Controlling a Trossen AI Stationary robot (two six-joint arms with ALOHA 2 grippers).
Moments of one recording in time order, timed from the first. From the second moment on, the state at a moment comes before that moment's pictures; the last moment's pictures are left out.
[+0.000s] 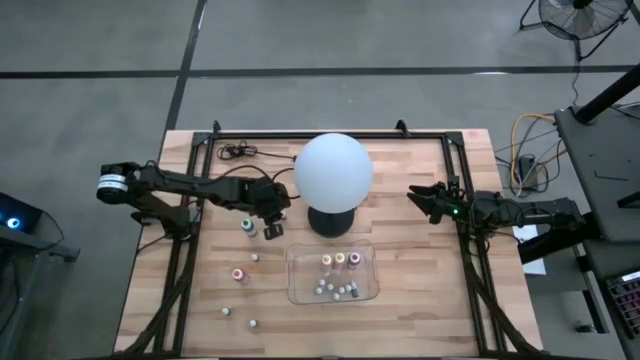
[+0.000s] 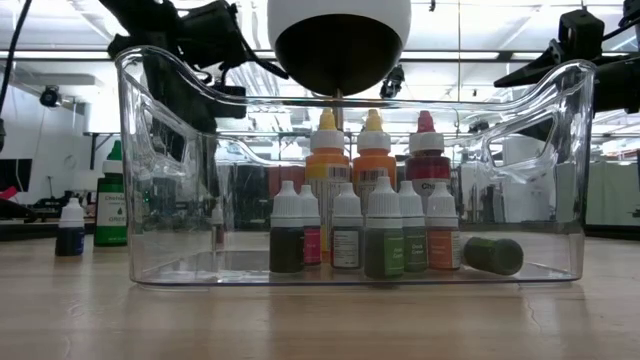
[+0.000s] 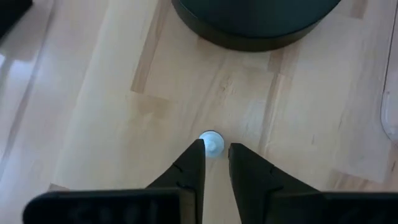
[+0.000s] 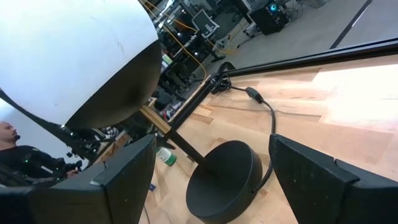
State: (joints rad) left arm 0.09 1.38 0.81 -0.51 -0.13 -0.15; right arm 0.08 0.03 0.05 -0.06 0.49 0.81
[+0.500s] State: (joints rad) left arm 0.10 1.38 0.84 -0.56 -0.14 -0.24; right arm 0.08 0.03 0.05 -0.06 0.49 0.81
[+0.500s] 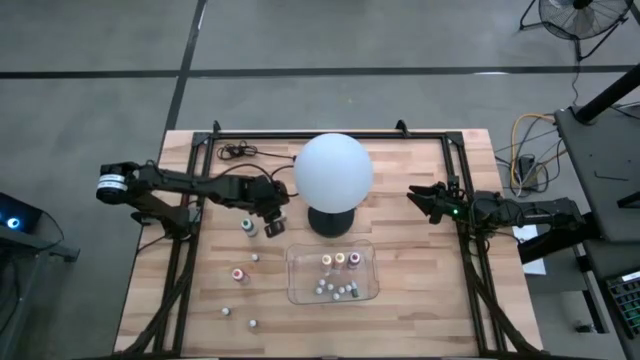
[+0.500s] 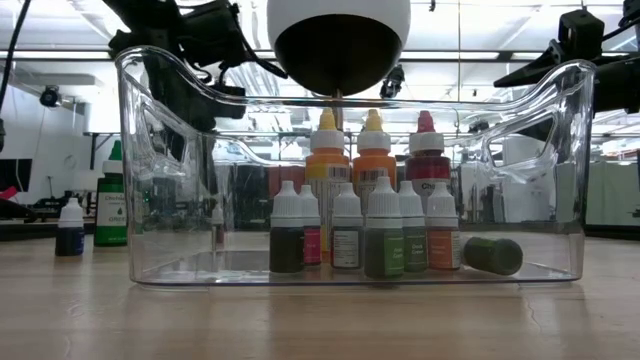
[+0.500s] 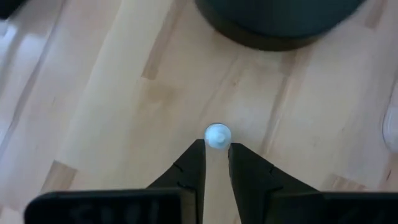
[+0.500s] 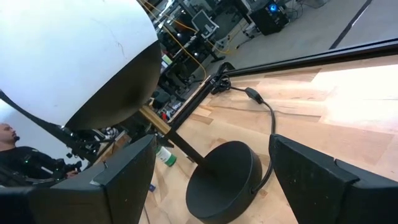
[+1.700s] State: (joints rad) left arm 0.06 1.50 0.80 -0.43 -0.18 -0.56; right arm 0.08 0.03 0.05 -0.06 0.49 0.81
